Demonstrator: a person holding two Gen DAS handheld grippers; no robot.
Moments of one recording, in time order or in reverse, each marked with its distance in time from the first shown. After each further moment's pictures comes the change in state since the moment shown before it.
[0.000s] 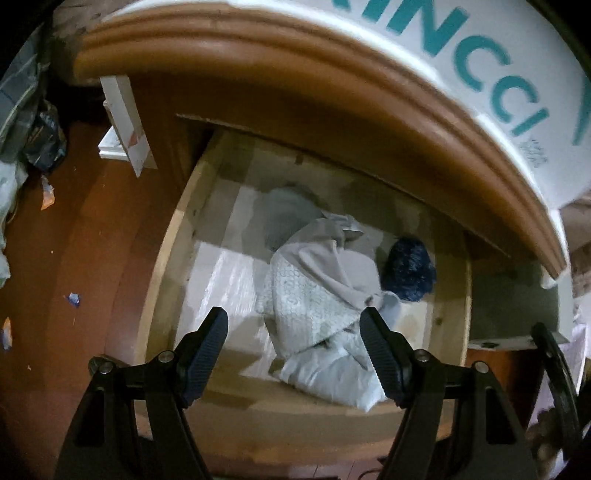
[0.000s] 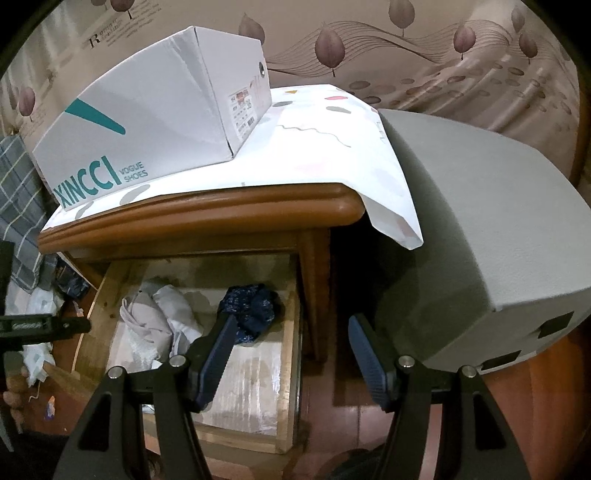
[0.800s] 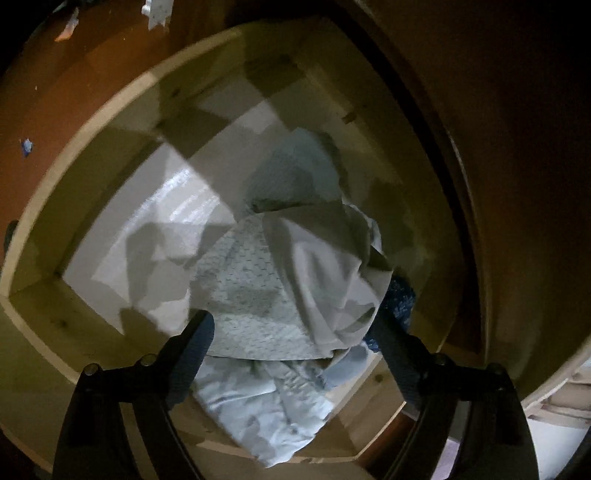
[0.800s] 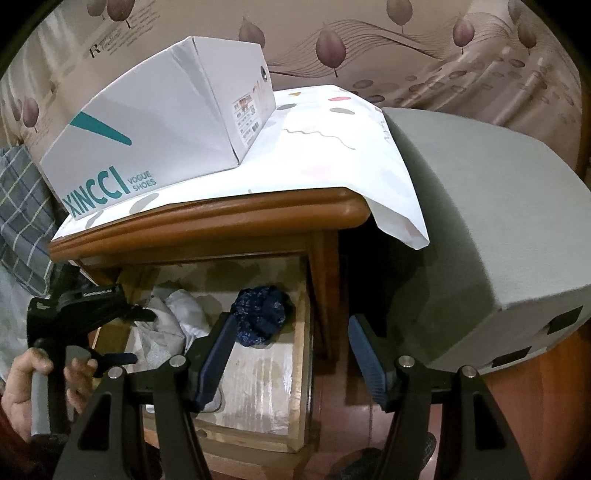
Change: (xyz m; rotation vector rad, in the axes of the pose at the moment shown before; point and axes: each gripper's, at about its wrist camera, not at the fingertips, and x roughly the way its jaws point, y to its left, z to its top) left arm 0.079 0.019 0.008 -0.545 0.184 -0.197; right arm -0.003 0.000 0.002 0.035 0.000 0.050
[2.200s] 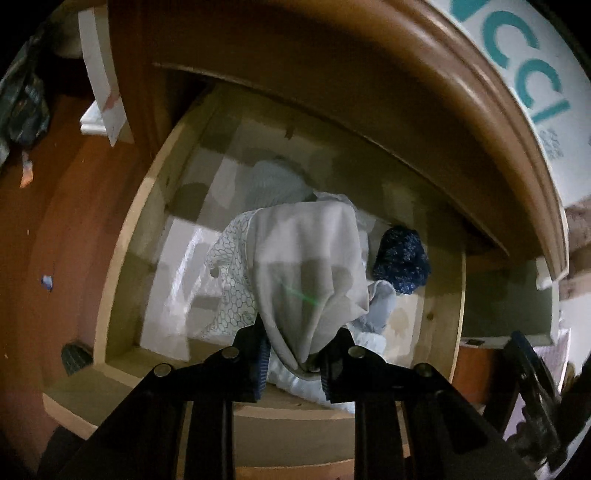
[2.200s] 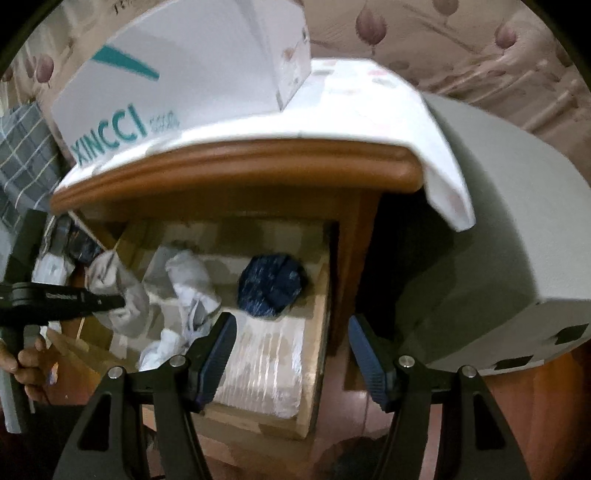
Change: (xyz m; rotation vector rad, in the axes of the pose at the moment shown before) left arm -0.043 -0.019 -0.027 0.535 -0.124 0.106; right arm 0.024 0.023 -0.016 -0.116 0.120 0.011
